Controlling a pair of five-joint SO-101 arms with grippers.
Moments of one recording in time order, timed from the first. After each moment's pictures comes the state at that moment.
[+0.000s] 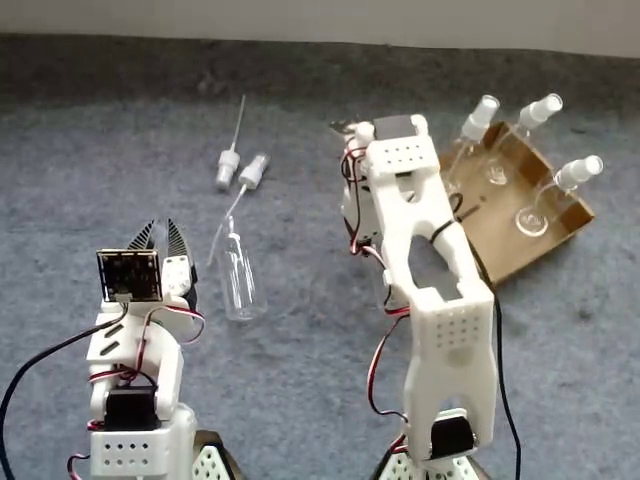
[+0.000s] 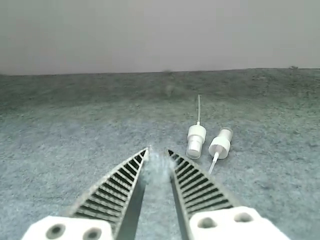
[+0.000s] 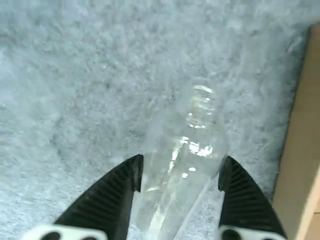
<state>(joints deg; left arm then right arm) -8.2 -104.0 93.3 31.4 2.8 -16.8 35.6 -33.5 99.8 15.4</state>
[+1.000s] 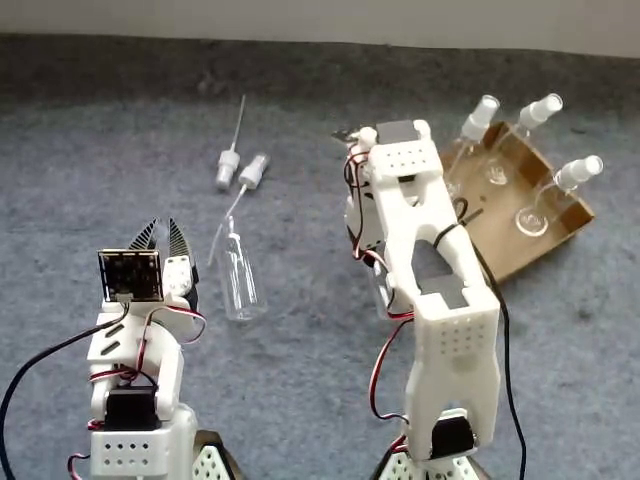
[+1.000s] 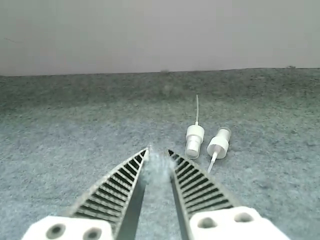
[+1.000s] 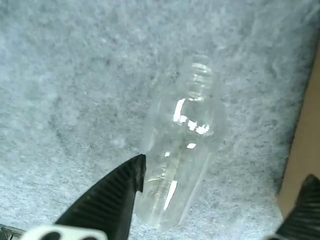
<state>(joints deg) -7.9 -104.0 93.3 31.4 2.8 -16.4 33.1 -26.8 99.9 15.5</state>
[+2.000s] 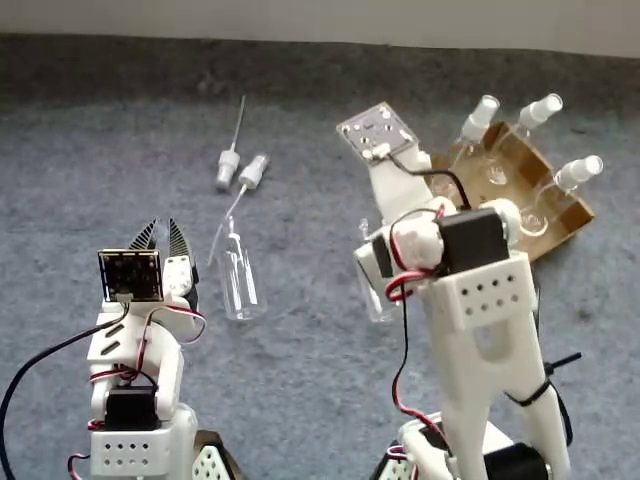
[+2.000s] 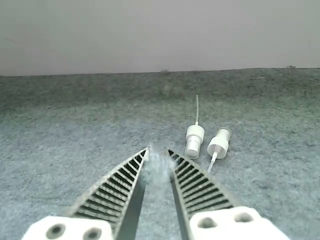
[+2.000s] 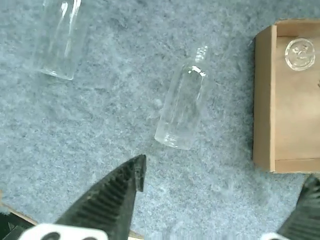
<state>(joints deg) -7.9 -104.0 93.3 31.4 2.8 -22.4 -29.8 5.1 99.3 15.5</state>
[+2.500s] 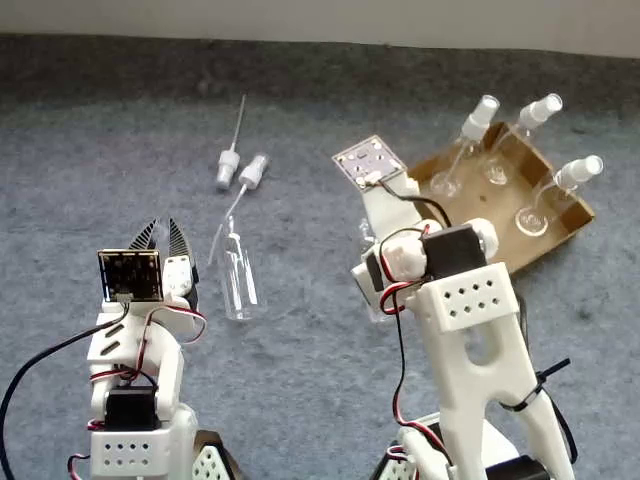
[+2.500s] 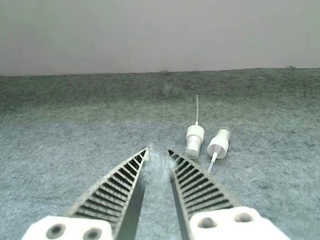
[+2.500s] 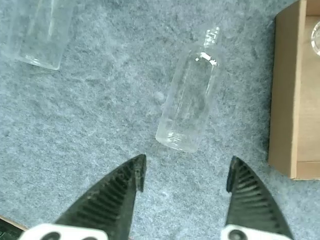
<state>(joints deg) -7.9 -104.0 93.3 31.4 2.8 -22.4 -33.0 20.7 89.5 15.5</state>
